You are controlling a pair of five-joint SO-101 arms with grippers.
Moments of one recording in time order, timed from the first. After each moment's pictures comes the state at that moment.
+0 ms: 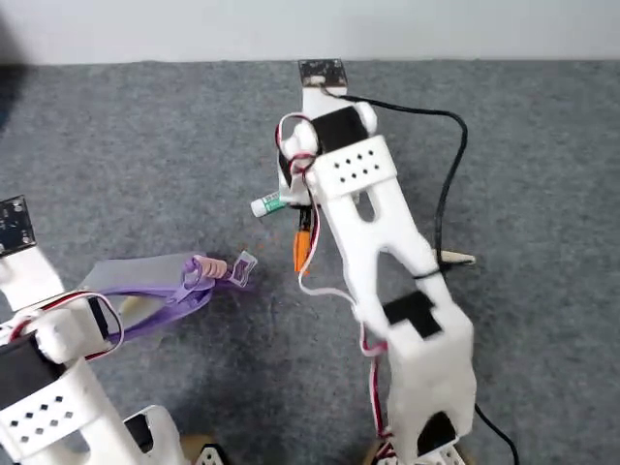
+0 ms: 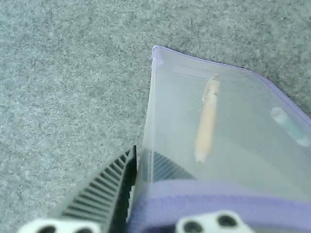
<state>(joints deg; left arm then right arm) -34.3 -55.8 33.0 99.4 -1.1 -27.1 23.6 -41.2 100.5 -20.7</state>
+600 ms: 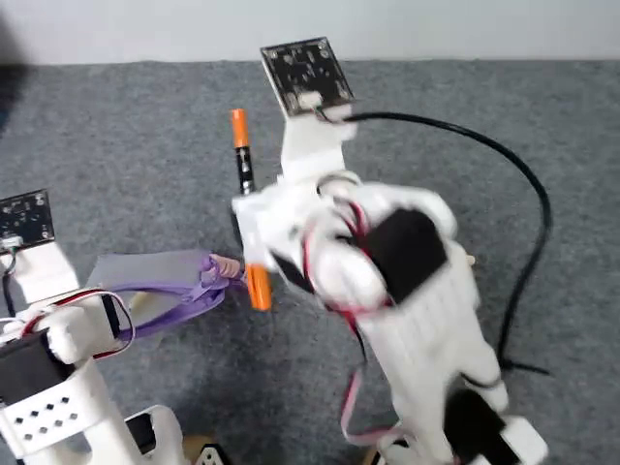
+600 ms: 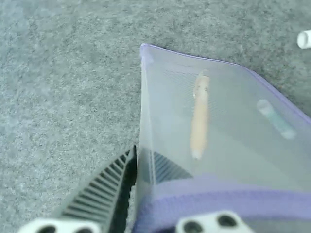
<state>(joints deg) -28.7 -55.9 33.0 99.4 -1.2 -45.0 -12.5 -36.7 100.5 -20.7</state>
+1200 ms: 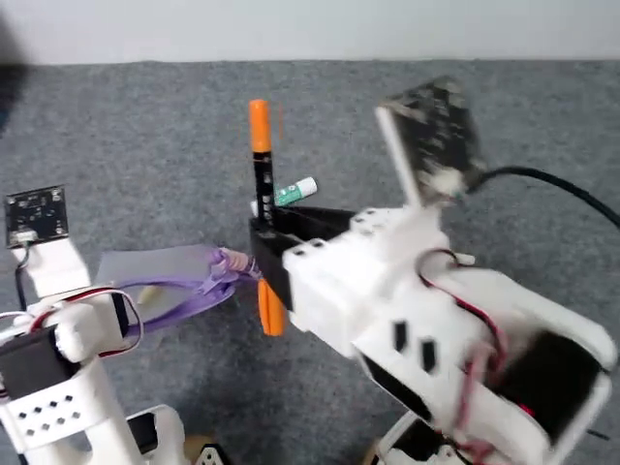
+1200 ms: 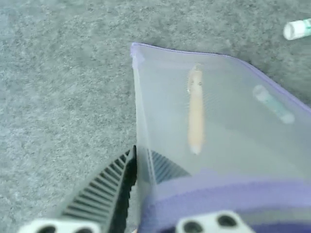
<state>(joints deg) -24.3 -55.8 33.0 99.4 -0.5 -47.9 -29.8 -36.7 98.6 -20.7</state>
